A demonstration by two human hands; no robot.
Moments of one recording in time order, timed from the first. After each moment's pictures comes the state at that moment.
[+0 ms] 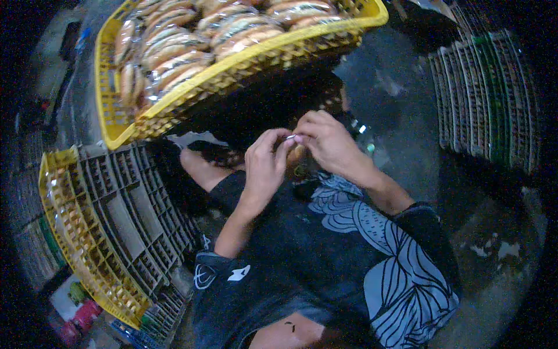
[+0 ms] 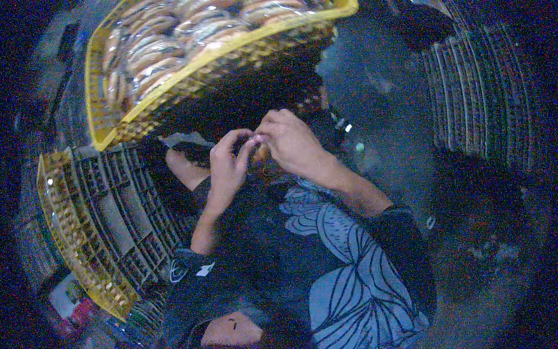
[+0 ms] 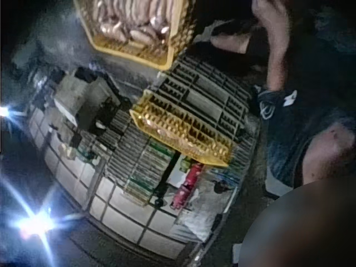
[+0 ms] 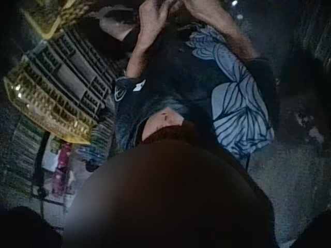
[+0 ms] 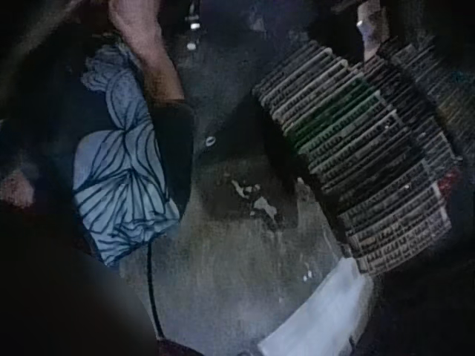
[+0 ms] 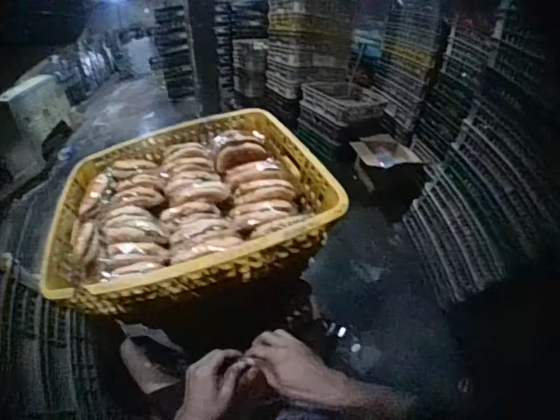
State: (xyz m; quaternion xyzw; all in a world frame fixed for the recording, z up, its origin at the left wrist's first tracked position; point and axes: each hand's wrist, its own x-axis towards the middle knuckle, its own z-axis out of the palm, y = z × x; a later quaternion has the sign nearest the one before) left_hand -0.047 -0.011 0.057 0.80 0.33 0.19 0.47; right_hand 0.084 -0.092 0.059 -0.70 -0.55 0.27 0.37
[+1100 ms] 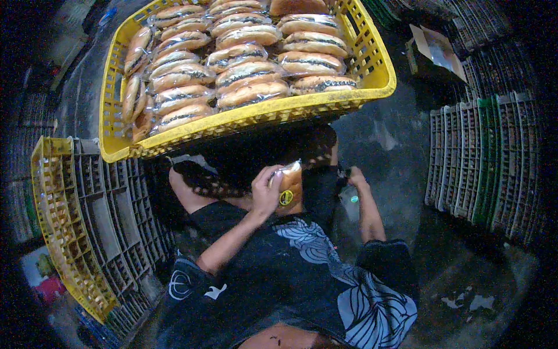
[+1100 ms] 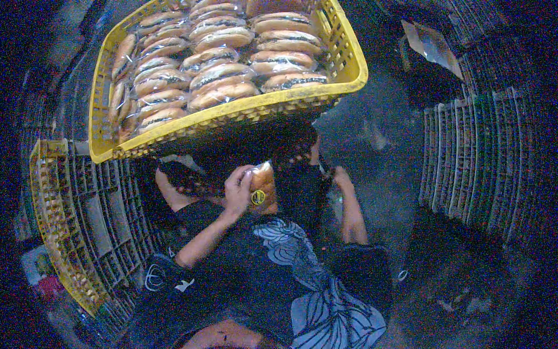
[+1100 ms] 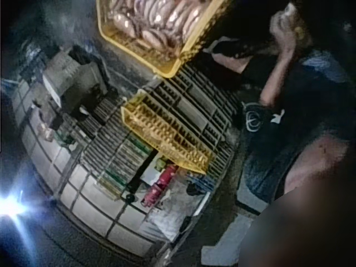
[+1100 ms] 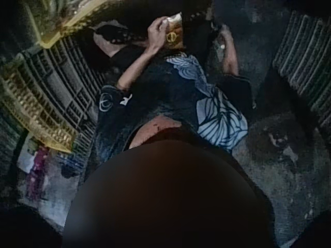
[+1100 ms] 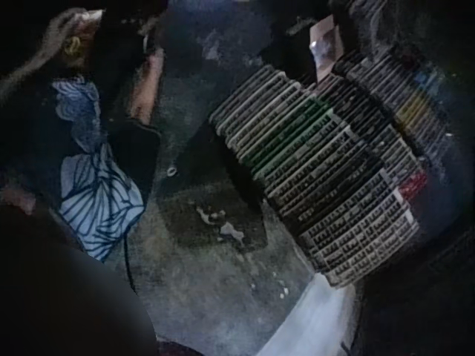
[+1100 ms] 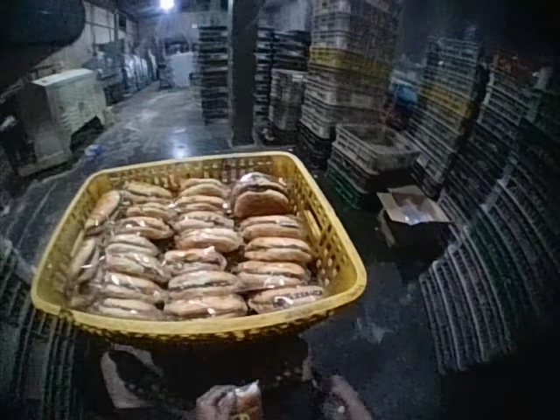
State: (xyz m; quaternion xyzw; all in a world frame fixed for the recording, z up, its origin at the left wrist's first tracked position) left_hand -0.006 -0.018 -0.041 0.68 0.43 0.29 0.52; right_hand 0.266 -0.214 -0.249 -0.92 -0.25 0.30 -0.04
